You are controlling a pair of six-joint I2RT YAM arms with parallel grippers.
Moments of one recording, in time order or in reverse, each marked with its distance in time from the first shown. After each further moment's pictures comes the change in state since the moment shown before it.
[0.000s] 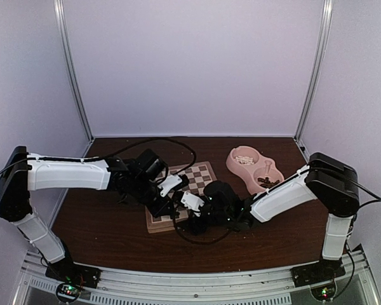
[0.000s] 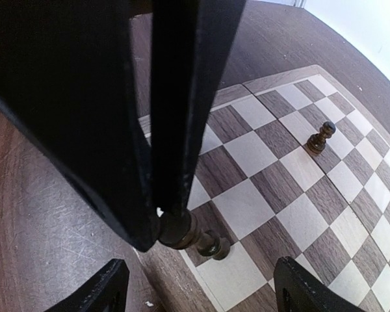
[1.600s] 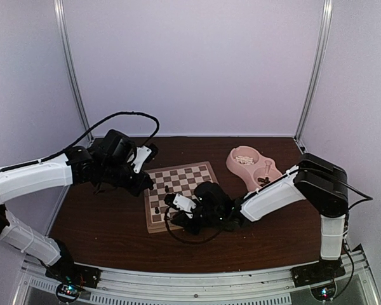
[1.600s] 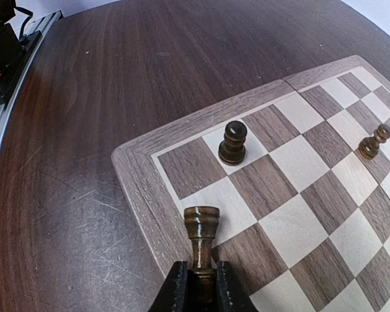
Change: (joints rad) left arm 0.110 -0.293 -0.051 -0.020 -0.239 -0.128; right arm 0.011 0.093 0.110 -0.061 -0.086 0.068
